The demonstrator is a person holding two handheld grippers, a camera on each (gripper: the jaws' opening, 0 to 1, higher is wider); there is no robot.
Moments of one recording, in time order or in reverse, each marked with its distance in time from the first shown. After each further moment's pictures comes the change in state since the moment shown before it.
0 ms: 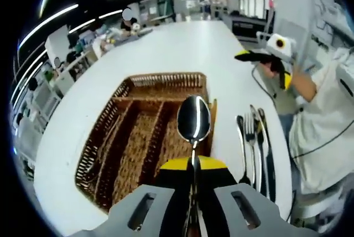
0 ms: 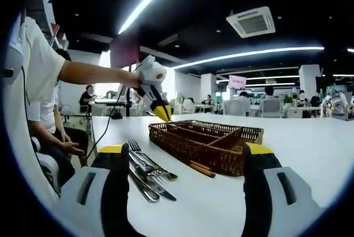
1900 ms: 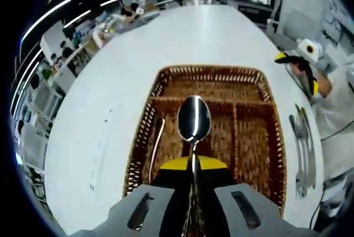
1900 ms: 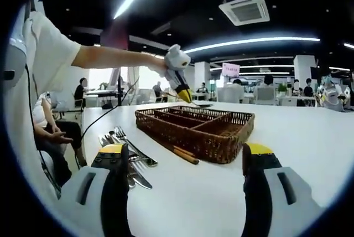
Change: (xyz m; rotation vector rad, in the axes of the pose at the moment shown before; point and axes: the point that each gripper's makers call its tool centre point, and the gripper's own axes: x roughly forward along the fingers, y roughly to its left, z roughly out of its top) left arm 0.048 0.139 0.018 0.023 0.145 -0.001; right arm 0.006 -0.026 -0.030 0.029 0.095 -0.046
